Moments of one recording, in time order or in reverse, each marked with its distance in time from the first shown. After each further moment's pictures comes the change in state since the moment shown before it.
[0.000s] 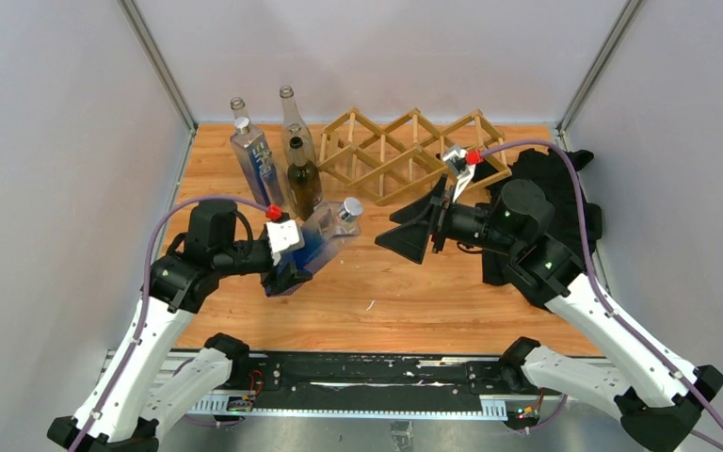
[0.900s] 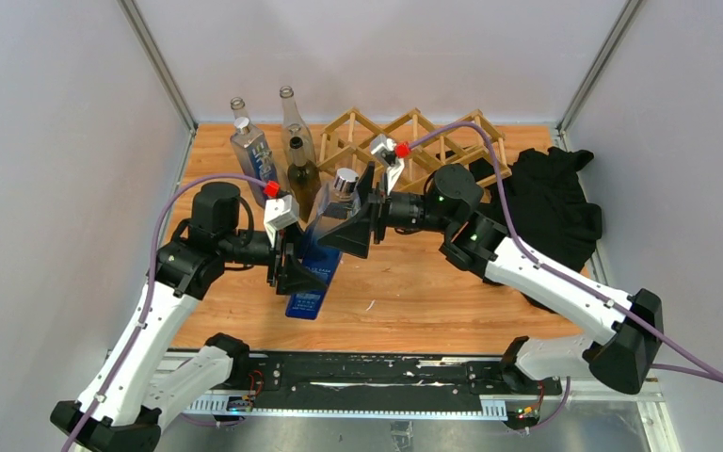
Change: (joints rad) left arm 0.000 0.087 0.056 0.126 0.378 -0.451; right arm 0.174 0.328 0.099 0.401 -0.085 -0.051
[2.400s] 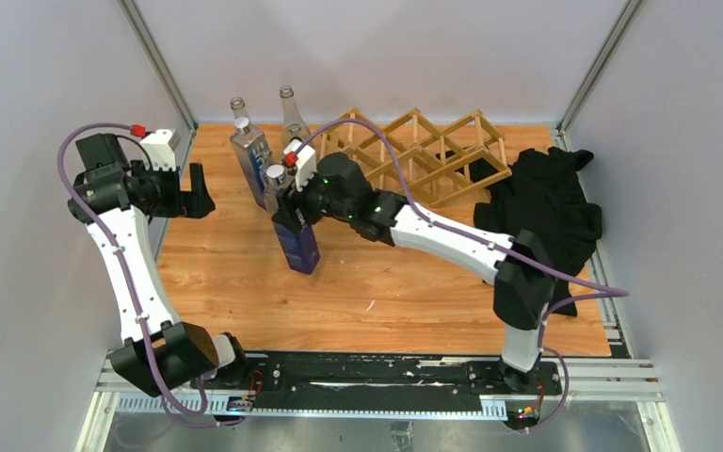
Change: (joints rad) left arm 0.871 0.426 0.488 -0.440 -0.577 0.235; right arm 0.092 0.533 0.425 -0.349 0.446 -0.428
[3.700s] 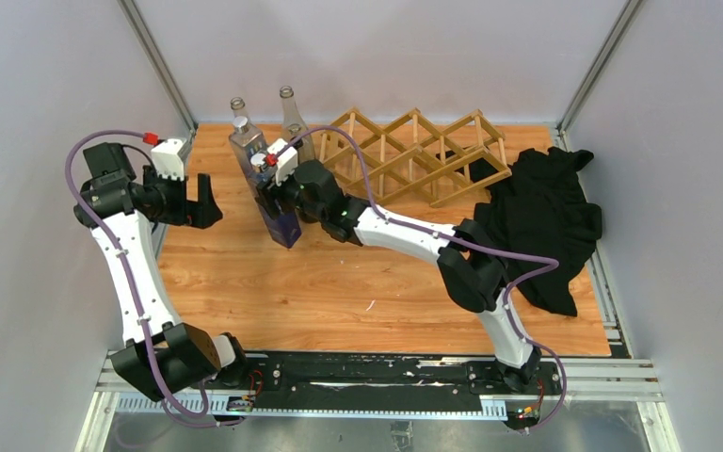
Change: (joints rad) left arm 0.005 -0.036 -0.077 -0.006 0.088 0.110; right arm 0.006 0.345 0.200 0.294 0.206 -0.064
